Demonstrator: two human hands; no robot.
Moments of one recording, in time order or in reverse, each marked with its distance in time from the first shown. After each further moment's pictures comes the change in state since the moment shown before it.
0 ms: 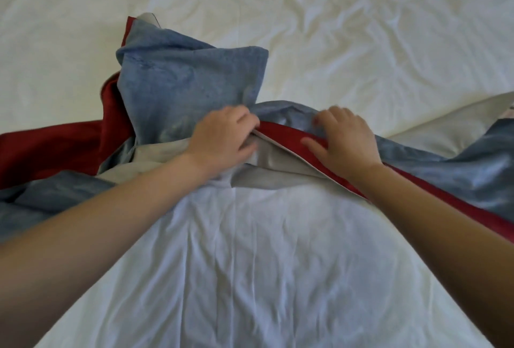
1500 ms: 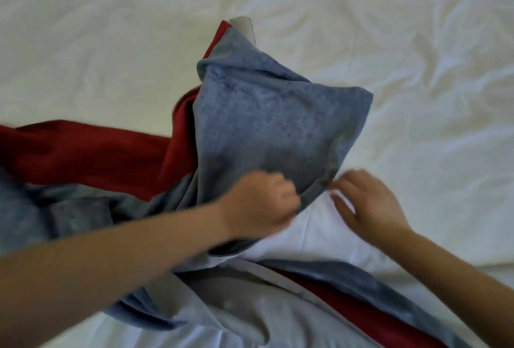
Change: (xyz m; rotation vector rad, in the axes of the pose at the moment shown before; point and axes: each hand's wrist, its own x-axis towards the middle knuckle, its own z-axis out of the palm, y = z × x) left_hand -0.030 -0.090 0.007 -0.054 -0.092 0.096; right_hand 0.101 -0.062 0.070 0.157 -0.176 -0.371
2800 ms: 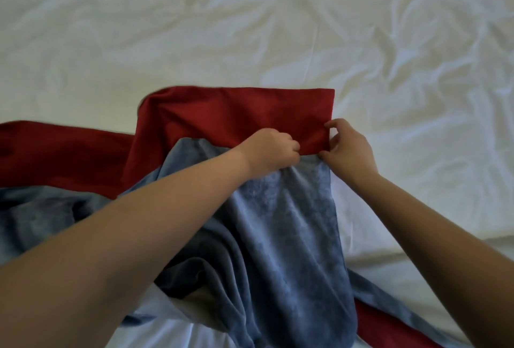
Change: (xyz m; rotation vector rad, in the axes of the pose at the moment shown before) left_hand 0.104 -0.023 0.021 0.249 -0.230 0.217; right_hand 0.049 0.050 -0.008 0.265 -0.021 0.616
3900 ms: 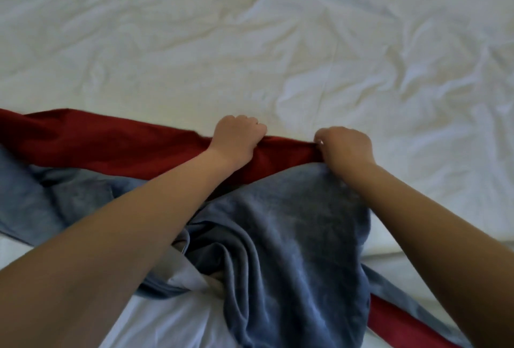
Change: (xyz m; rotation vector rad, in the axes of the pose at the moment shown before) left_hand -0.078 -0.017 -0.005 -0.075 -0.034 -0.681; right_hand -0.010 -0.062 -0.005 -0.672 -0.086 -0.272
